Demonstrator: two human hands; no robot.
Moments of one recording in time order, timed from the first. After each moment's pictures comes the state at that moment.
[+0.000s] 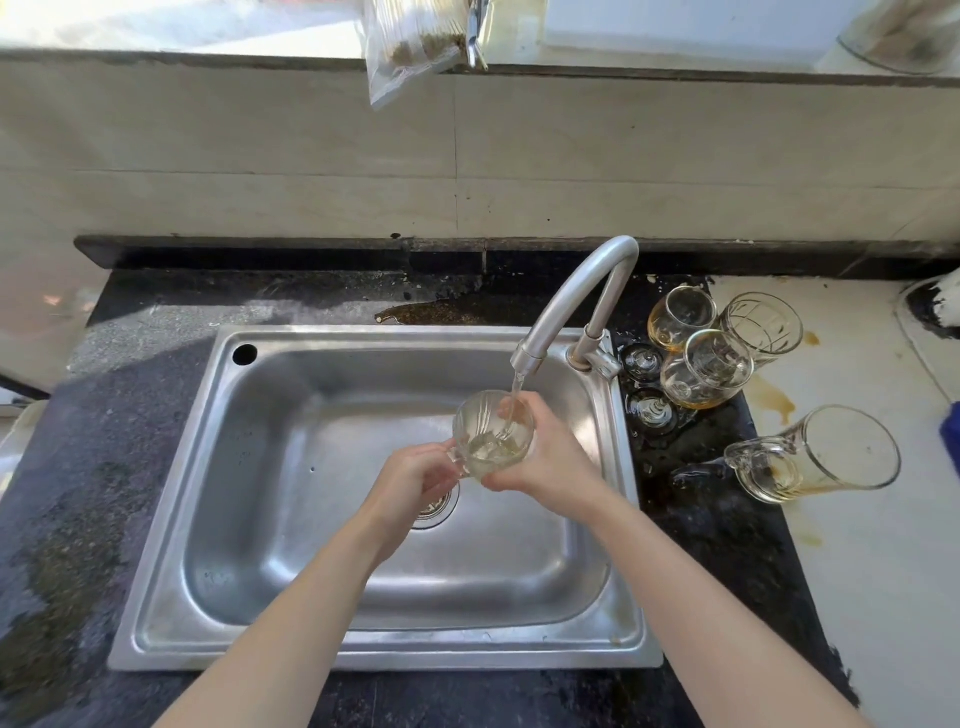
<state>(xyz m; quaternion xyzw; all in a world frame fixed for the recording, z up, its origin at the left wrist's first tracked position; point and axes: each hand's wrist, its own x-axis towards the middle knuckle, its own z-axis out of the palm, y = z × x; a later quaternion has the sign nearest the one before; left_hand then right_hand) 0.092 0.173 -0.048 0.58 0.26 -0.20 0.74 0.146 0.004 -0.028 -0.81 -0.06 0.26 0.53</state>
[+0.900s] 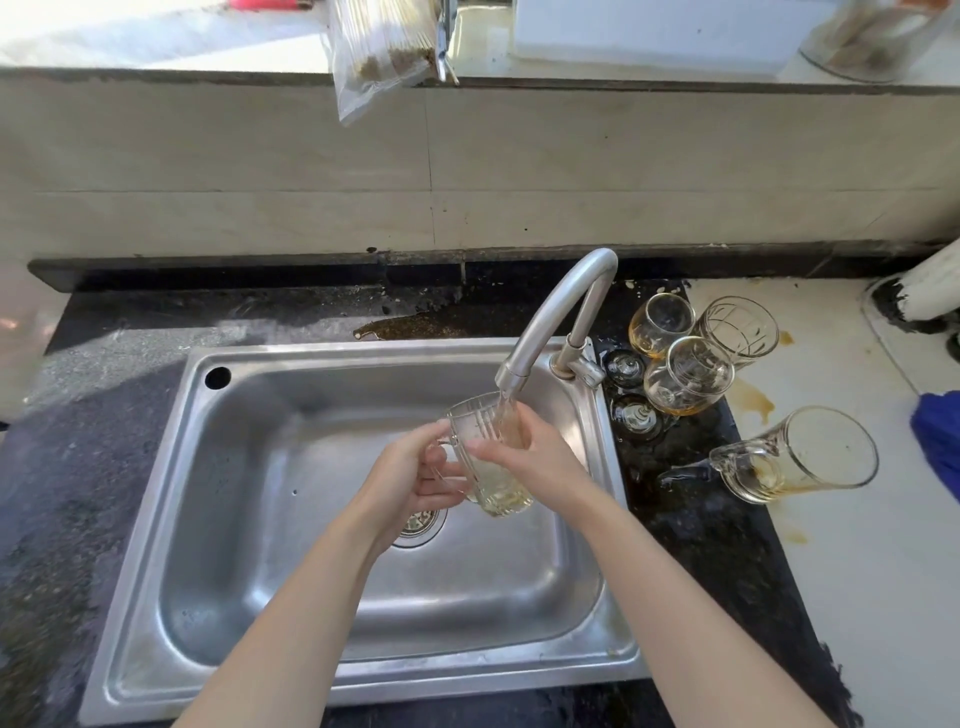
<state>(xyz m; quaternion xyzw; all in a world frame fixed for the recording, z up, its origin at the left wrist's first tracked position) 0.121 0.167 -0.023 0.57 0.32 -0.24 0.72 0.156 0.007 -0.024 -0.77 0.00 0.29 0.57</state>
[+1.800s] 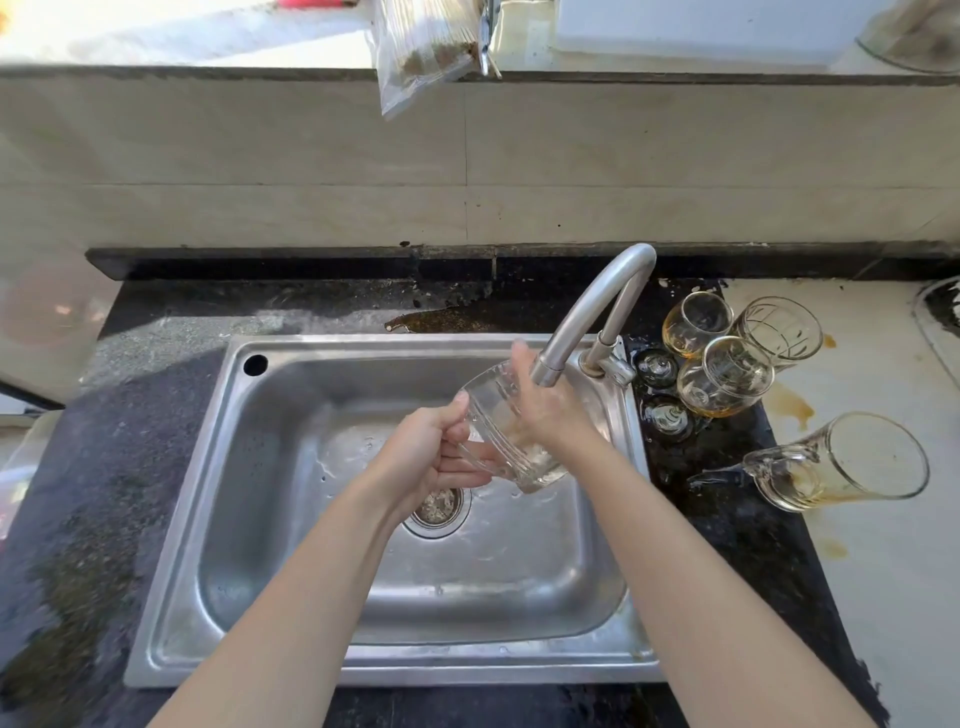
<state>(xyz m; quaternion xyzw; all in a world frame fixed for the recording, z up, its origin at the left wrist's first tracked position) 0.128 0.173 0.014 0.56 0.33 -0.24 0.72 0.187 0.042 0.003 -0.85 0.00 0.20 0.48</state>
